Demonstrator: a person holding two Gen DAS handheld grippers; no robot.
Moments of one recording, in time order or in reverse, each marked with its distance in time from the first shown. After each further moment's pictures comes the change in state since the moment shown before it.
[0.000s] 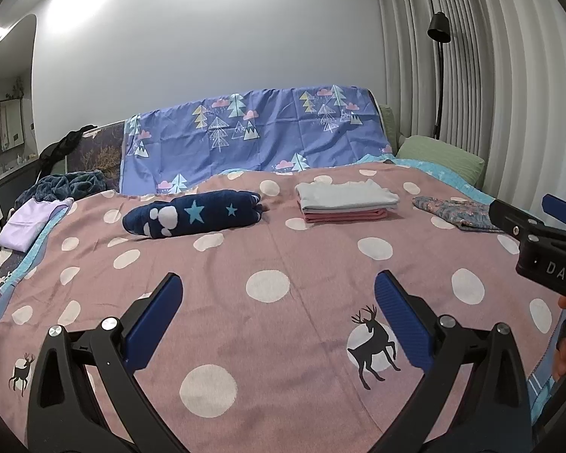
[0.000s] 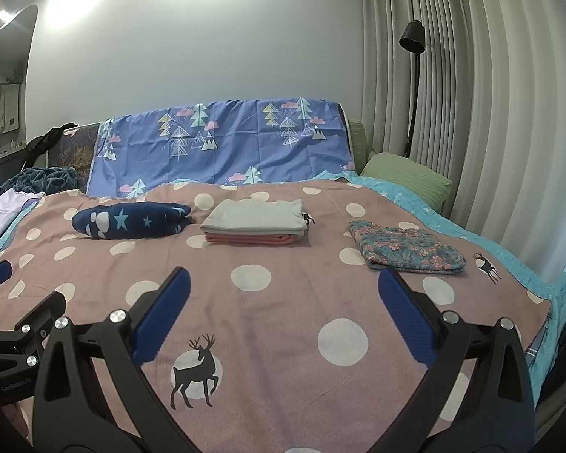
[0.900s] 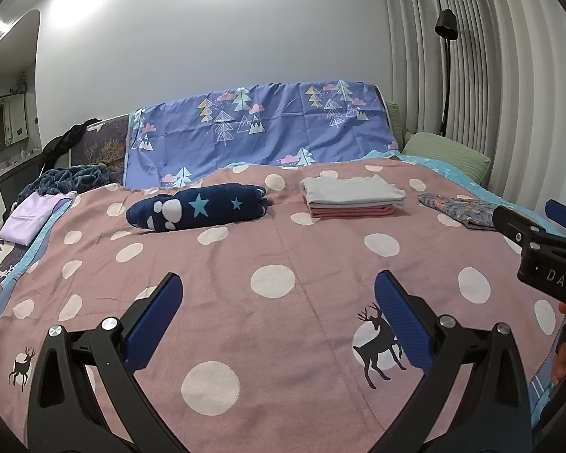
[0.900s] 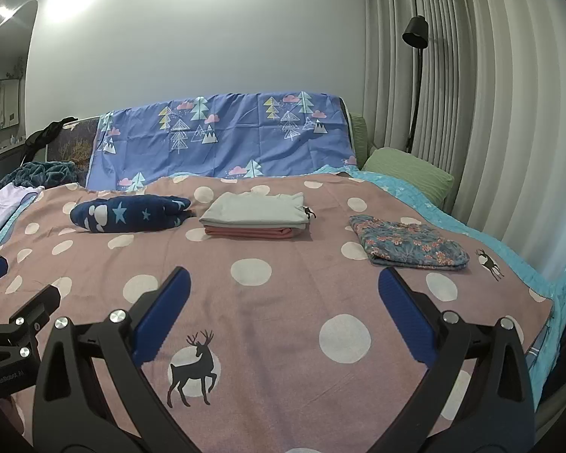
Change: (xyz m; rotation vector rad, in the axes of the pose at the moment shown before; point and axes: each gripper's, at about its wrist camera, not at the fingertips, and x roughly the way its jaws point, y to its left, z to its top) left arm 0.007 0.002 -0.002 -0.012 0.020 0.016; right arm 0.009 -0.001 -0.009 -0.011 0.015 0.001
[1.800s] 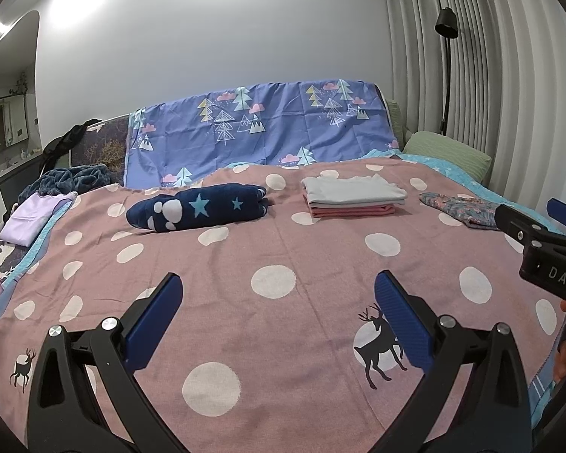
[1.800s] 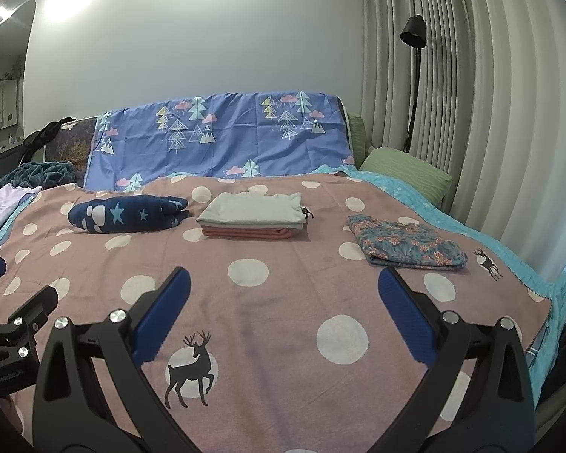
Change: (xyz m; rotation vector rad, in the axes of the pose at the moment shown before) left arm -0.001 0.002 0.000 0.002 0.001 0.004; right arm 0.007 -0.005 0.002 0.002 0.006 0.002
